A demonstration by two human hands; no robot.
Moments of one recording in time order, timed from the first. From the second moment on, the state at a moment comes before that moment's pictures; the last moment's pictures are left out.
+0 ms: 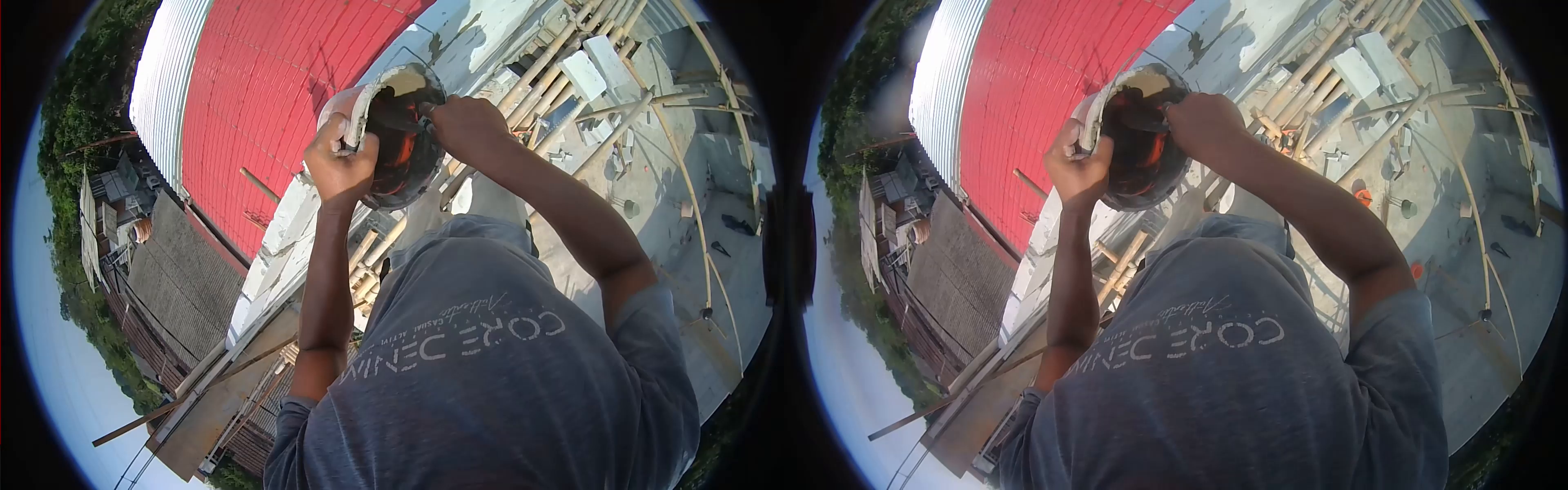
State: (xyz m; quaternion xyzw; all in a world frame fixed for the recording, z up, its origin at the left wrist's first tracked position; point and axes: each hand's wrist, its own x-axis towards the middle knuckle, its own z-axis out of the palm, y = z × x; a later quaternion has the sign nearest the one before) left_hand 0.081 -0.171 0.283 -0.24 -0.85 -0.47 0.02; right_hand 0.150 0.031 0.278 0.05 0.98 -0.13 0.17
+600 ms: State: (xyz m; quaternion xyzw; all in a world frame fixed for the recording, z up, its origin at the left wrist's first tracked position) left_hand 0.085 -0.170 0.281 -0.22 -0.74 -0.63 0.00; right_hand 0.174 0.080 0.252 0.04 0.73 -0.56 0.40
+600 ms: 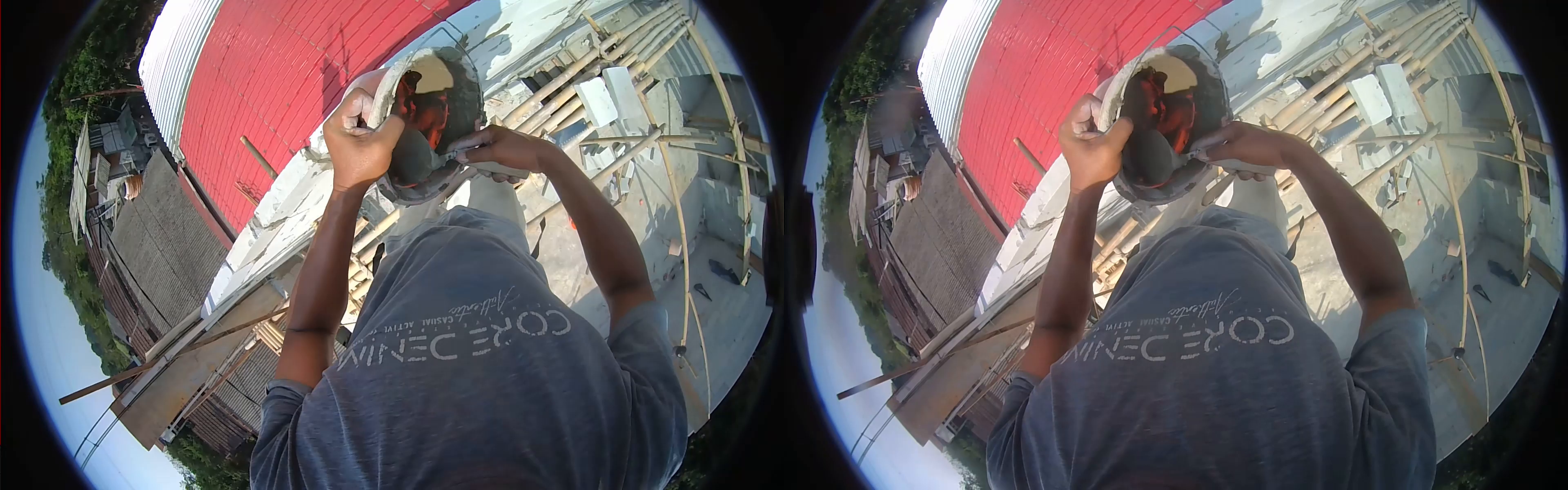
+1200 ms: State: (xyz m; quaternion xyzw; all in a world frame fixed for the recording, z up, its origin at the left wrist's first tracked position) left_hand 0.158 -0.243 0.291 0.22 -0.61 -0.68 0.33; right_hand 0.163 0.107 0.248 0.07 0.45 -0.83 0.32
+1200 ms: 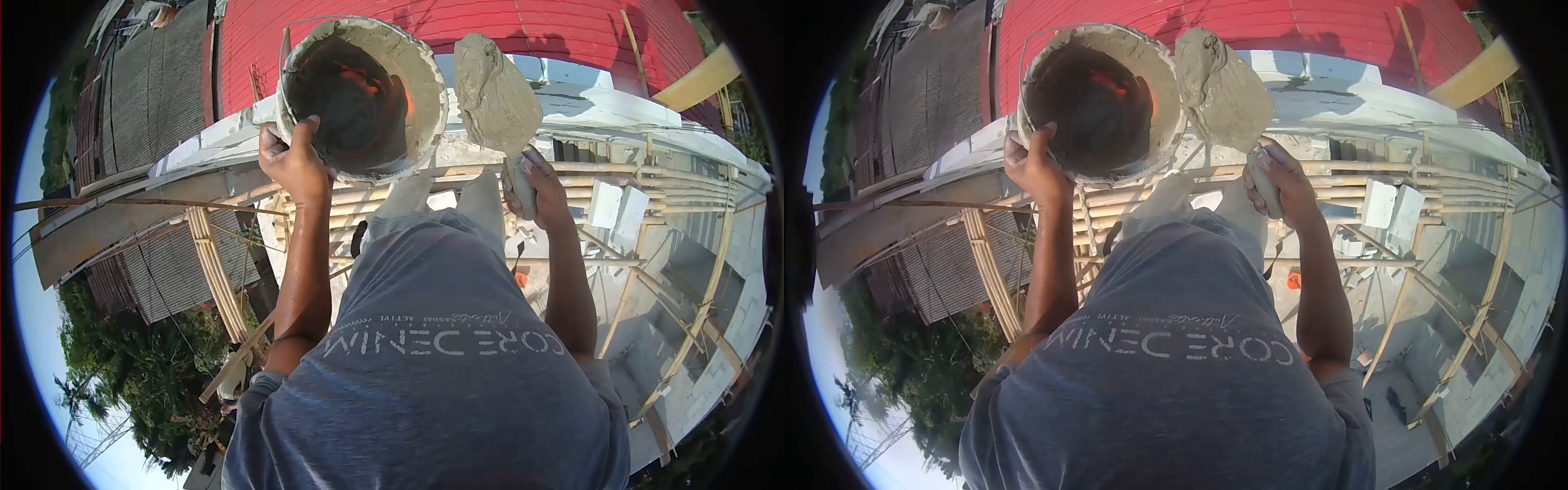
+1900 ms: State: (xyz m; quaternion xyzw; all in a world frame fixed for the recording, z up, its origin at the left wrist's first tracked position) left_hand 0.272 -0.394 0.284 0.36 -0.67 -0.56 0.33; right_hand 0.148 0.099 0.187 0.09 0.52 -0.82 0.21
